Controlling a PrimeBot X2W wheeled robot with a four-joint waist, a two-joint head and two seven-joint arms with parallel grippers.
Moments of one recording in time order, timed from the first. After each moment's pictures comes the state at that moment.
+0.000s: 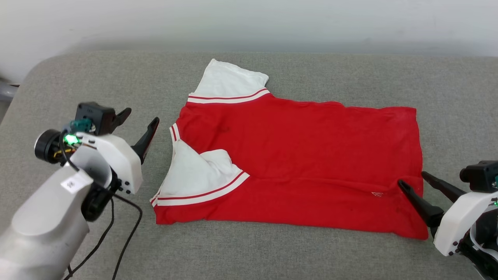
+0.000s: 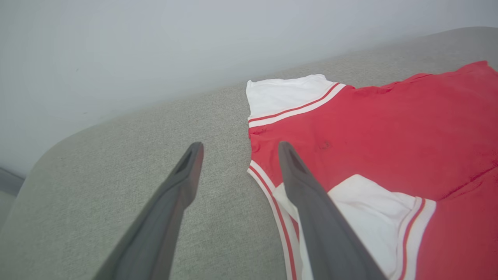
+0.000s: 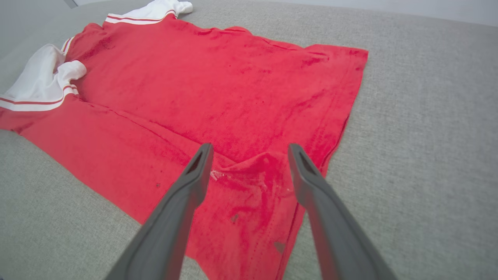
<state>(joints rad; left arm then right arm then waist) -0.69 0.59 -0.71 0.52 -0.72 -0.06 -0.07 -0.31 -0.66 0.50 0.29 0.82 0.13 0.05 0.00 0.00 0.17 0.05</state>
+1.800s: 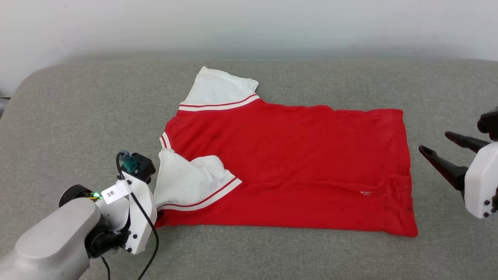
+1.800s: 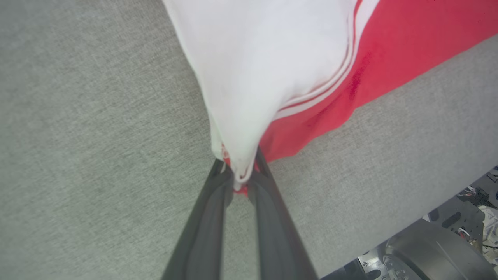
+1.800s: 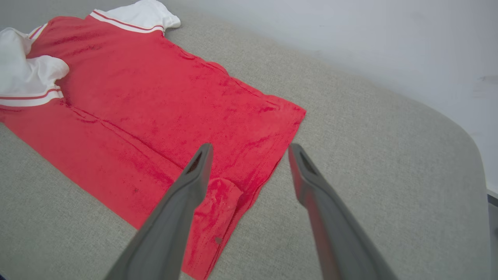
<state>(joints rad) -0.67 0.70 -1.00 0.41 -1.01 -0.13 0.55 -0.43 -0.77 0.40 0.07 0.74 0.13 0.40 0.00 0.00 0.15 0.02</state>
